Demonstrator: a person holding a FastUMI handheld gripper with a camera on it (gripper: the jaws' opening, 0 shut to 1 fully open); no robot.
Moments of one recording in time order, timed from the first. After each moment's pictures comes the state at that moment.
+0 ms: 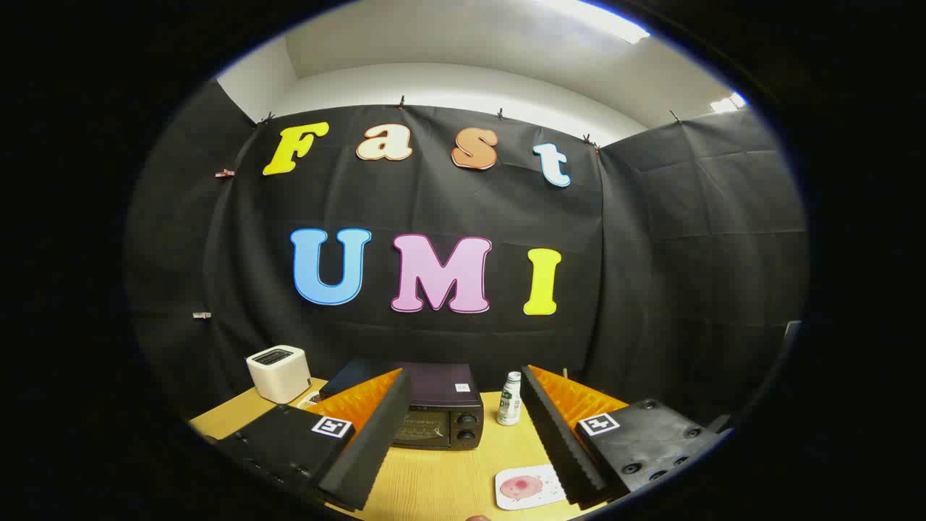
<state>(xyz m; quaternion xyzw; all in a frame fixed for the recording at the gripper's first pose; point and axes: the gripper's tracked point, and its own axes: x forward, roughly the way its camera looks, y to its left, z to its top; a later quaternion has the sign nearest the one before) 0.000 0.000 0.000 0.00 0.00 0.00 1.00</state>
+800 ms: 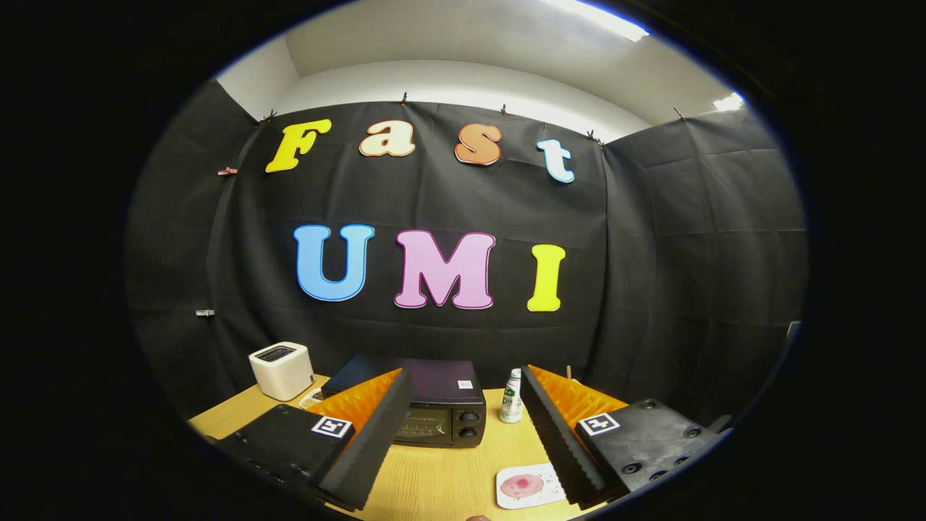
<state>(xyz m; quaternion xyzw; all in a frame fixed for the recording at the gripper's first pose) 0.005 0.000 -0.004 0.00 0.01 0.01 1.00</state>
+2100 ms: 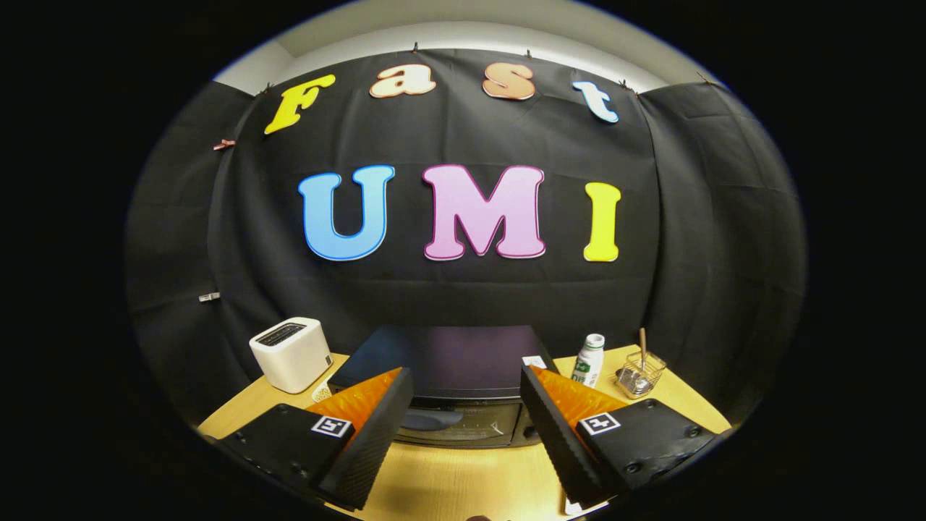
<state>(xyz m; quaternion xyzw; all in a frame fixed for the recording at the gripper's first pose) 0.143 0.097 -0.112 0.03 0.11 0.06 0.99</state>
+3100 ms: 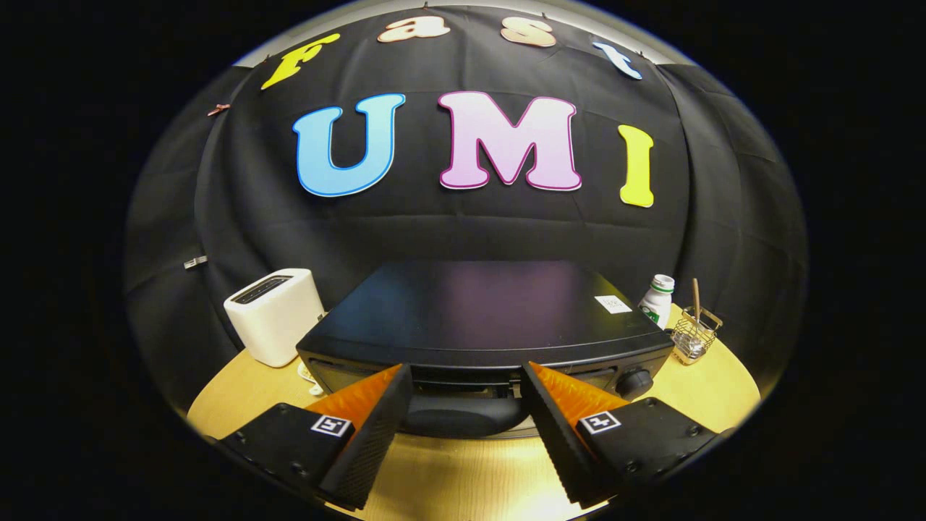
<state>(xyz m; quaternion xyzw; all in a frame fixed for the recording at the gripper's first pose) 0.186 0.156 -0.230 0.02 0.20 0.08 0.98</state>
